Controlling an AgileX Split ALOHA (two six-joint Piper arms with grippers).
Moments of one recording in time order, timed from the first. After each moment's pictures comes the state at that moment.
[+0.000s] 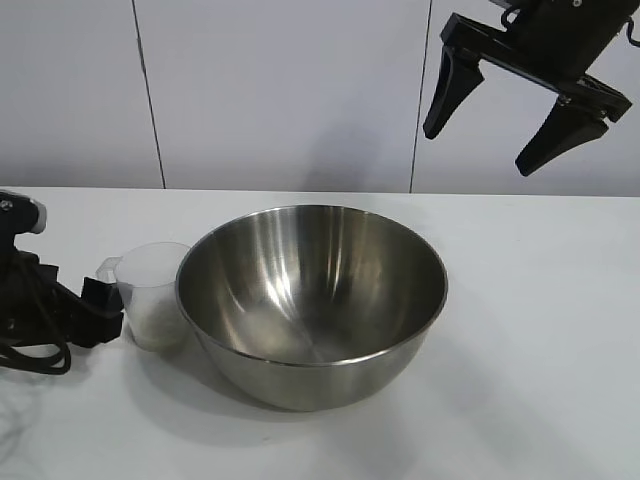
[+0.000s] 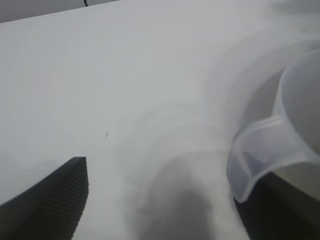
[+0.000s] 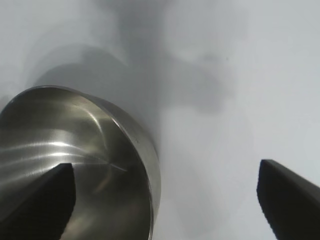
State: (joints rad) left arm -0.29 2.12 -0.47 -0.05 -1.15 0.14; right arm 0.10 1.87 -1.55 0.39 1.02 -0.10
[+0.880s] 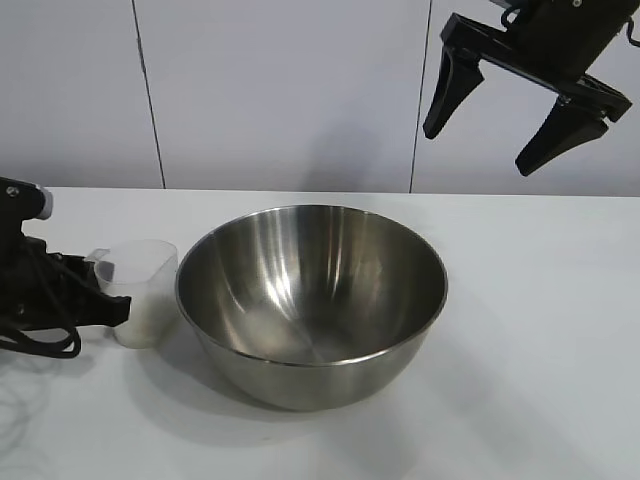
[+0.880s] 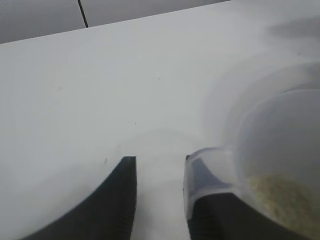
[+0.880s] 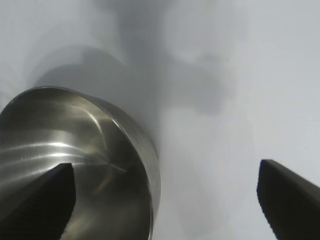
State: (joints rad) left arm -0.29 2.12 -0.50 -0.03 -1.15 0.14; right arm 0.10 1.87 -1.55 0.39 1.02 -0.10
